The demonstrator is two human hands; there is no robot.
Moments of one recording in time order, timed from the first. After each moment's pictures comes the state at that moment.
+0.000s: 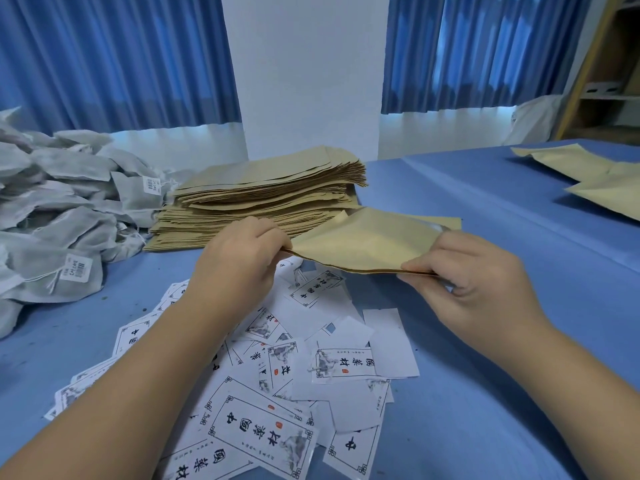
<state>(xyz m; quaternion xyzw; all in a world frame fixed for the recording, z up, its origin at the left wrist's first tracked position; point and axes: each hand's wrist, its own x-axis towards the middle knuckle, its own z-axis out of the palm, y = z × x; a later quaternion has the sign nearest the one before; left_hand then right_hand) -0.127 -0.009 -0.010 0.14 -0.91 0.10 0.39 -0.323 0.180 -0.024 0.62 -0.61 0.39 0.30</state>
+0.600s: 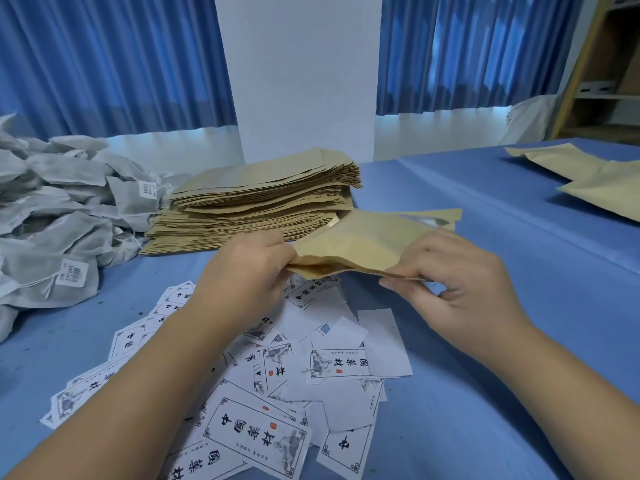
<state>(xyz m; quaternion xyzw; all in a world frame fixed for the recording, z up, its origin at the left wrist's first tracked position) -0.133 0.006 -0.006 0.13 -0.93 0.06 0.33 -0.318 0.177 -0.024 0.65 -0.57 0.44 0.25</state>
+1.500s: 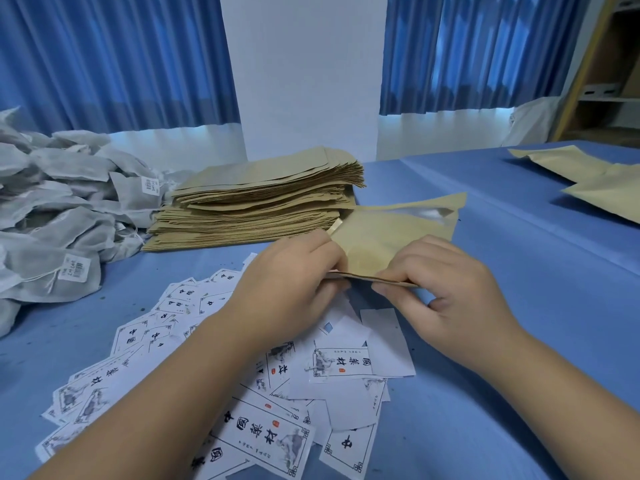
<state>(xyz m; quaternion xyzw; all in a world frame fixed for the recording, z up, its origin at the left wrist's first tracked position) -0.150 0.038 -0.005 0.09 -0.94 0.02 0.32 -0.308 0.170 -0.024 0.69 -0.55 0.40 0.25</state>
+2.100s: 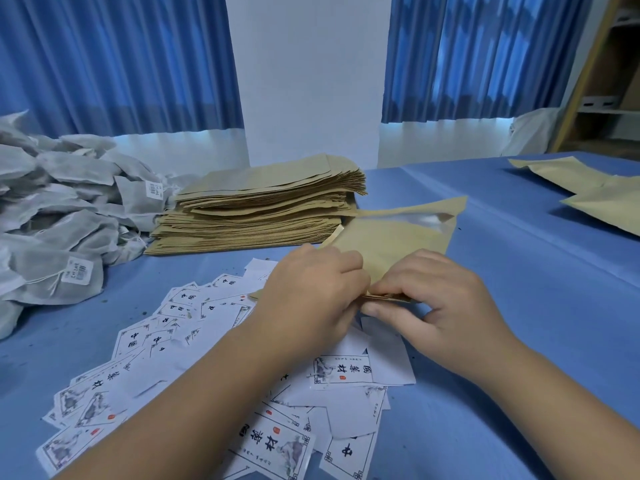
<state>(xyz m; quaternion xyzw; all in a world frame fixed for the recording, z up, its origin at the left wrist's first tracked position) -0.157 0.056 -0.001 0.02 -0.93 0.10 0.35 -0.304 0.169 -0.024 0.69 -0.56 0.41 0.21</state>
